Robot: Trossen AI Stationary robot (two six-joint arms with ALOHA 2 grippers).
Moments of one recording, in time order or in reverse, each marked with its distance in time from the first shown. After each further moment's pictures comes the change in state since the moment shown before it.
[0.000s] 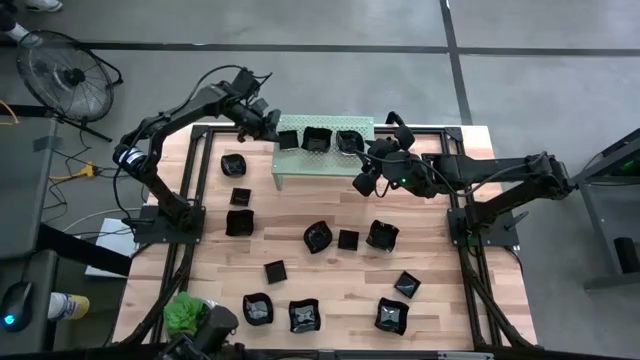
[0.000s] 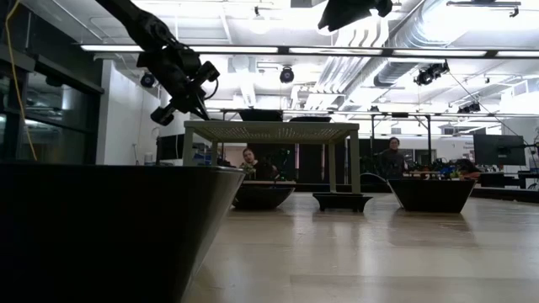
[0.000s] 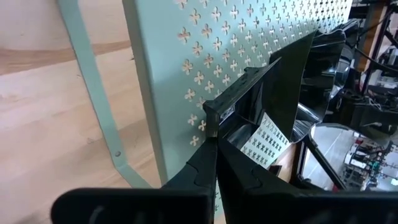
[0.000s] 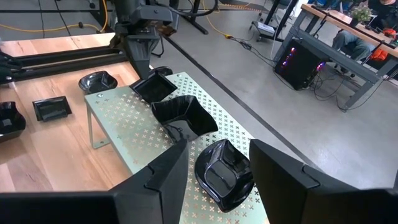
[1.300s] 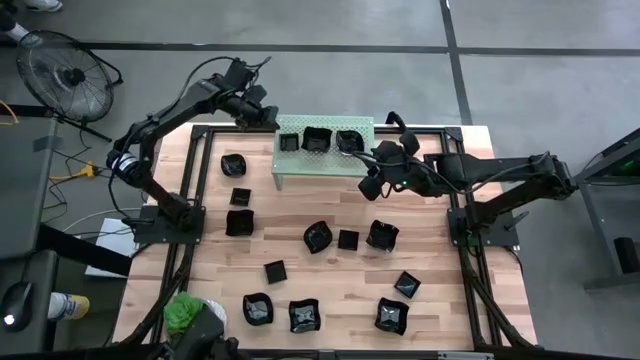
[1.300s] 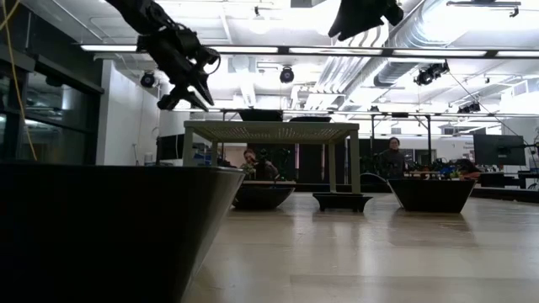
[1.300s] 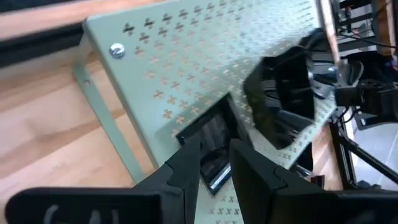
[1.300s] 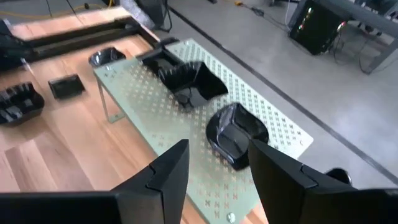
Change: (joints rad) left arm -0.004 -0.071 0.064 0.015 -0.138 0.213; right arm -0.002 -0.020 0.001 -0.167 -0.075 0.191
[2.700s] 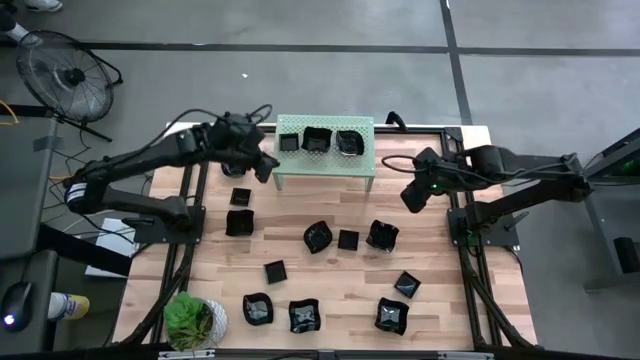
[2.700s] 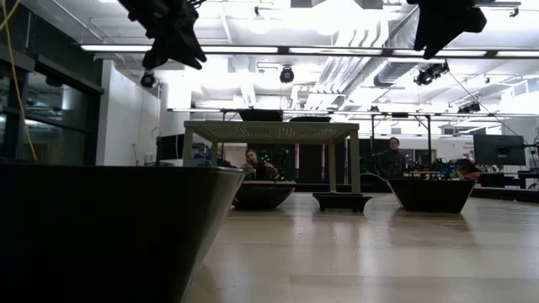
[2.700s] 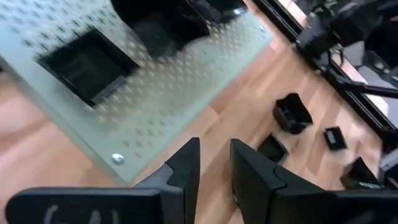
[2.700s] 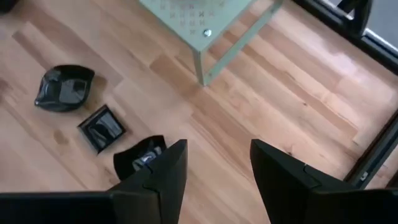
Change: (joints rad) left arm -0.537 -0.450 -0.291 0.150 -0.427 -0.098; right arm 0.003 -0.189 0.000 -0.650 -0.357 0.470
